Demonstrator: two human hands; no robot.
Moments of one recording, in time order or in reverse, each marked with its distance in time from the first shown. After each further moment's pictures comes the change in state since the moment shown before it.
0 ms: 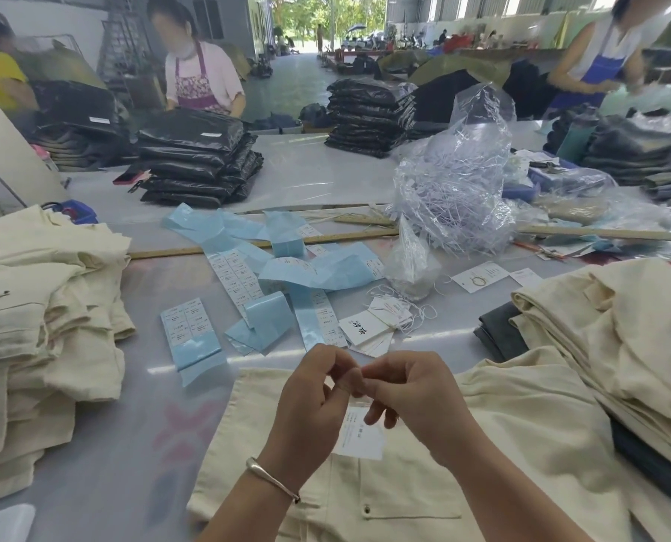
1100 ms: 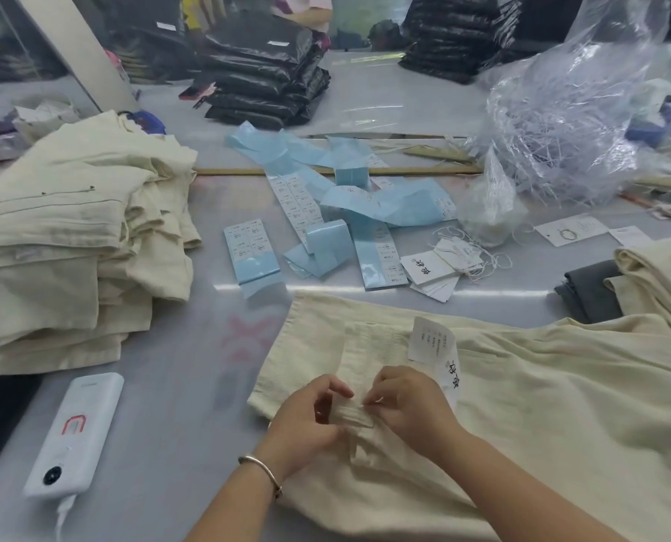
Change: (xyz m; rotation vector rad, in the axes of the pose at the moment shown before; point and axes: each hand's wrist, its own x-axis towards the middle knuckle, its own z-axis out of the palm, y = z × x) left_hand -0.104 -0.093 -0.038 -0.155 -0.254 -0.665; right_hand -0.001 0.123 0.061 -0.734 -0.315 -0.199
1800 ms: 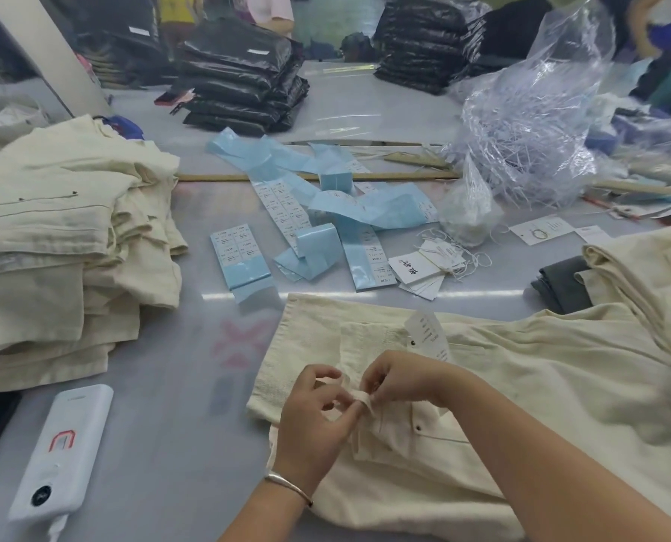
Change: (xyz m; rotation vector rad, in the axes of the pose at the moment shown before) left_hand -0.003 -0.004 0.018 0.207 0.401 0.350; right_hand 0.033 -0.028 -0.033 0.149 -0.513 0.342
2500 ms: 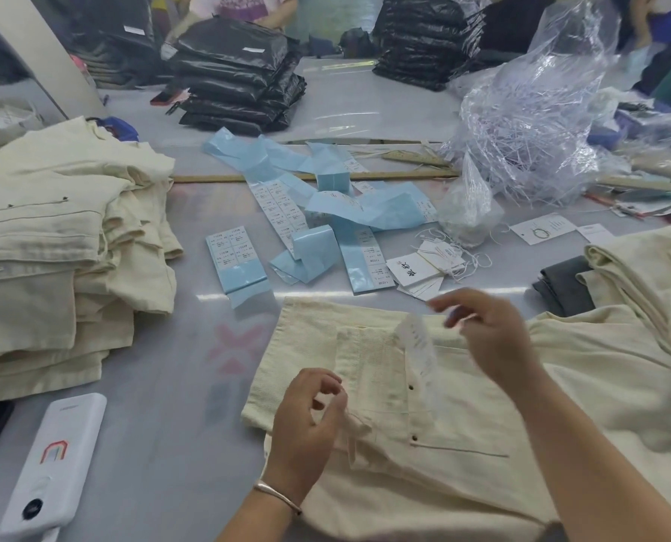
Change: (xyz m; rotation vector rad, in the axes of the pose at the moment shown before) left_hand 0.006 0.007 -0.005 -0.129 0.004 -0.019; right_hand -0.044 0.032 -0.056 0.185 0.921 -0.249
